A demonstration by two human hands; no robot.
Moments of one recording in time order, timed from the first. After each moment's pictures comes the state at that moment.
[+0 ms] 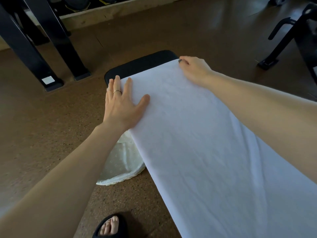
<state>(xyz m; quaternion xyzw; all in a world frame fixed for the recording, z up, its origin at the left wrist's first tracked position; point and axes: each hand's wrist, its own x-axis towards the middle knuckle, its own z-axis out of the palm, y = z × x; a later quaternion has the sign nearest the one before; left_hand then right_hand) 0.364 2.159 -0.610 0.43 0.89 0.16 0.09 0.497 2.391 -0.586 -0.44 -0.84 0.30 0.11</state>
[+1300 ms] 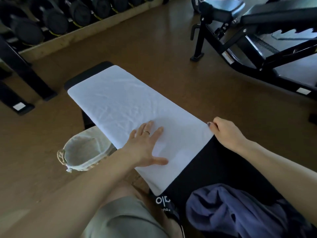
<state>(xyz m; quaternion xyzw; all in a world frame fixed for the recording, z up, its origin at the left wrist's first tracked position) 0.662 2.027 -0.555 0.70 0.67 -0.11 0.20 0.943 2.148 -0.575 -0.60 -0.76 0.23 0.06</state>
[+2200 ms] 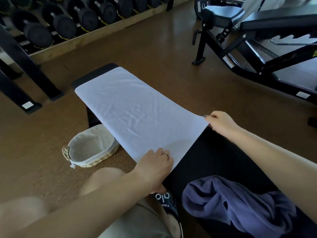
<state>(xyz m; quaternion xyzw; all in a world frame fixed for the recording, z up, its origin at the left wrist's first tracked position) 0.728 1.960 -0.536 0.81 0.54 -0.21 0.05 0.932 2.148 -0.547 -0.64 -0.64 0.39 0.13</state>
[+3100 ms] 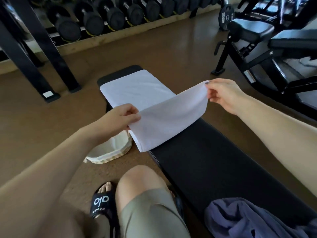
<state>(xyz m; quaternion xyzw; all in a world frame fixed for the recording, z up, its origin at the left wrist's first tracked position) 0.547 1.987 -0.458 0.47 0.71 0.34 0.39 0.816 2.211 -0.459 -0.51 -0.59 0.55 0.31</state>
